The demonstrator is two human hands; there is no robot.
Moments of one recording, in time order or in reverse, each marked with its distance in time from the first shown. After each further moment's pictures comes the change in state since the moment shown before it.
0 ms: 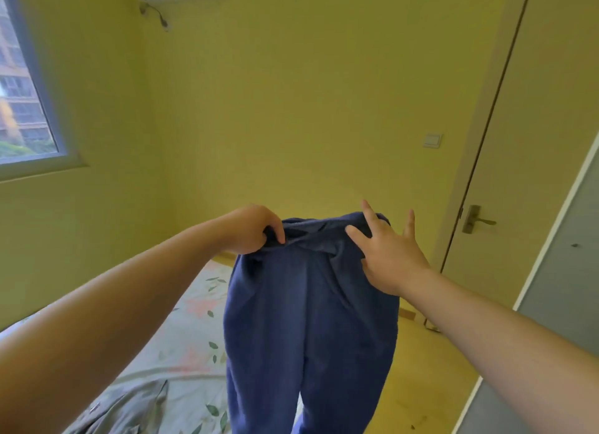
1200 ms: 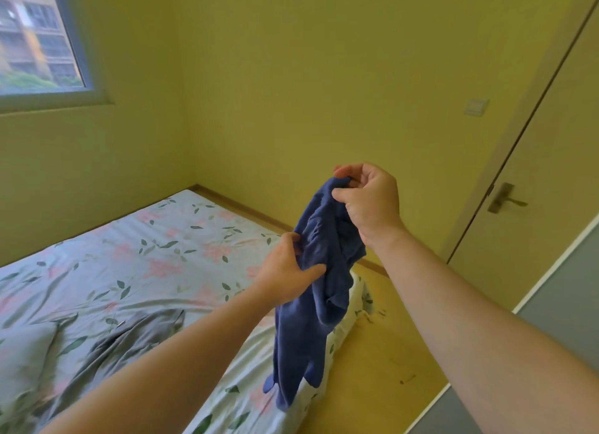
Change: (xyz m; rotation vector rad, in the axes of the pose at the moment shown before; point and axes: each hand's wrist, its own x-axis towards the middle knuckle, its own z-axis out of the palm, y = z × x) left_hand -0.051 0.026 0.188 -0.695 0.290 -0.275; right_hand 0.016 -0.087 -0.049 1.731 0.245 0.385
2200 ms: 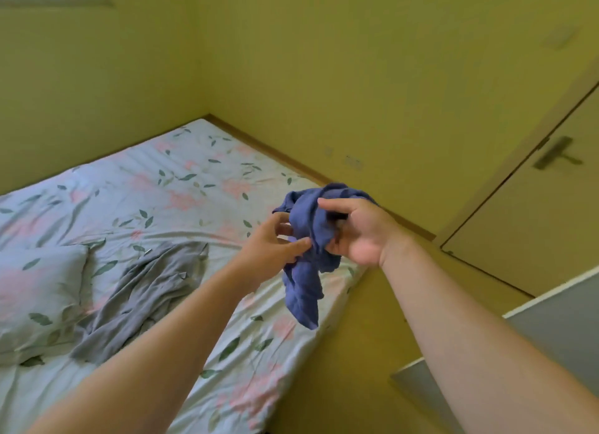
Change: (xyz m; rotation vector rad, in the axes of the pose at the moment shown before) left_hand -0.054 -0.087 -0.063 -0.480 -0.062 -0.305; right_hand -0.060 0.091 0.080 0.383 -0.482 0.998
